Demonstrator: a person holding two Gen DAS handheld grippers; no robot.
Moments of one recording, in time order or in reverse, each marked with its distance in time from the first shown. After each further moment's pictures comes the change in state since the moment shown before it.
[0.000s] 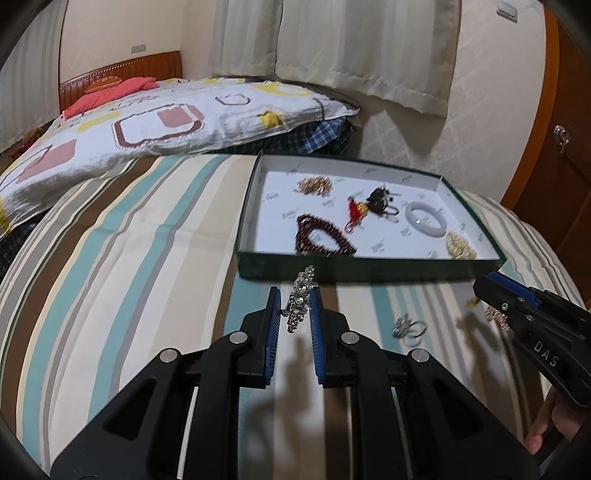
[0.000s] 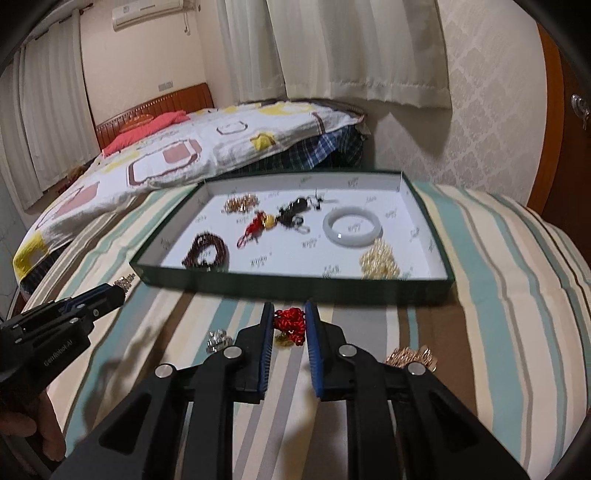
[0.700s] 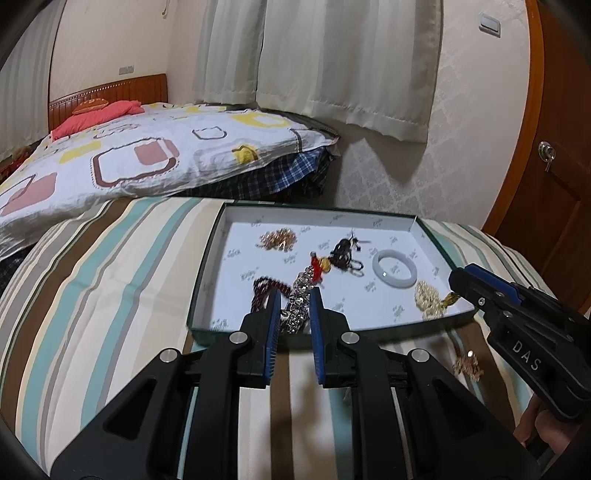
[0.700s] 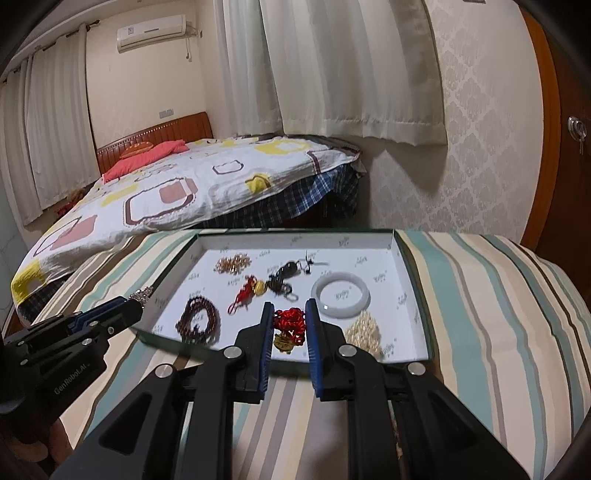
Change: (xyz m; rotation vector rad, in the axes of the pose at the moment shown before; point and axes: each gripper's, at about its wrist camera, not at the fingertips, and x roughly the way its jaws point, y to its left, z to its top) left arm 0.004 -0.033 0.046 0.018 -0.097 -0.053; right arm -0.004 -0.009 0.045 -0.003 -0.126 -0.010
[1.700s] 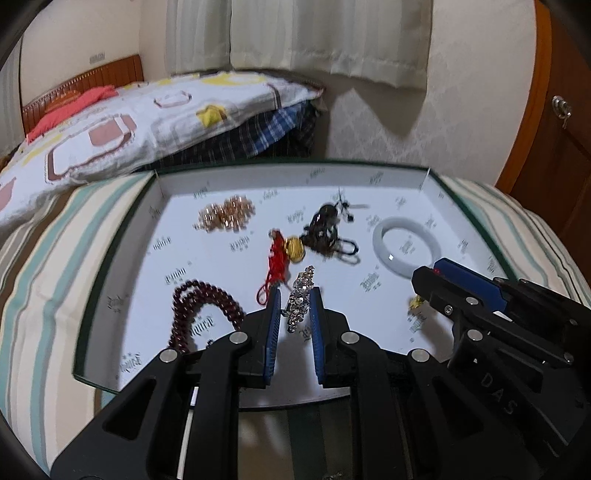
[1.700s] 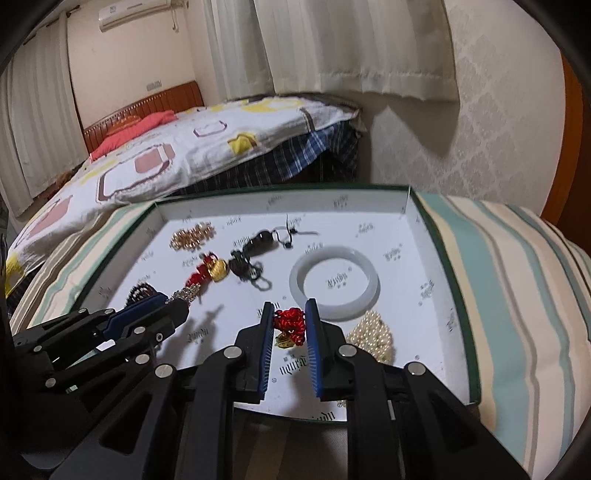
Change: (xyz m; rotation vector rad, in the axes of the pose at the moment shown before) left arm 0.113 -0.035 -0.004 0.073 0.172 -0.006; right arm 0.085 -0.026 -0.008 0.024 0.162 0.004
